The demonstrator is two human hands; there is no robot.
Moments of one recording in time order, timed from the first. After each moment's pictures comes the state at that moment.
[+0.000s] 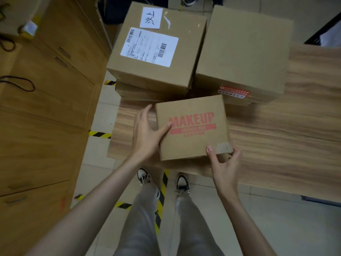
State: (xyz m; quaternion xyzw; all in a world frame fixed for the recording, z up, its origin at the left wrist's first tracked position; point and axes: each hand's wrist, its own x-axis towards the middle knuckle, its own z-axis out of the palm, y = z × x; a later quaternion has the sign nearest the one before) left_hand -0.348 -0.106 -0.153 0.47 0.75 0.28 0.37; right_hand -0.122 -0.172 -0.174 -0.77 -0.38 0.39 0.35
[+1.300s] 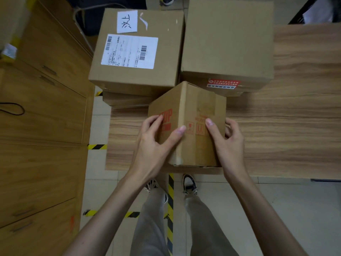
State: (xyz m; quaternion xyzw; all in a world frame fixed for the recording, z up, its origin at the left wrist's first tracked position) left_hand -0.321 -0.122 -0.082 0.52 0.67 0.24 0.47; right_hand -0.133 -0.127 -0.110 -0.67 -0.30 0.51 0.45
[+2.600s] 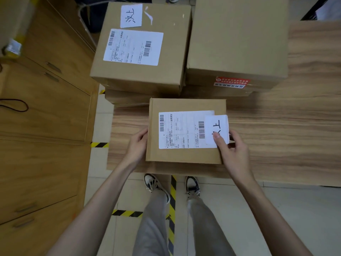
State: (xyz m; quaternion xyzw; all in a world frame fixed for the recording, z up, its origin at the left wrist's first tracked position) left_hand -0.379 -0.104 -0.195 0.38 0.71 0.27 0.53; right_hand -0.107 -0.140 -0.184 -0.73 -0.38 0.46 0.34
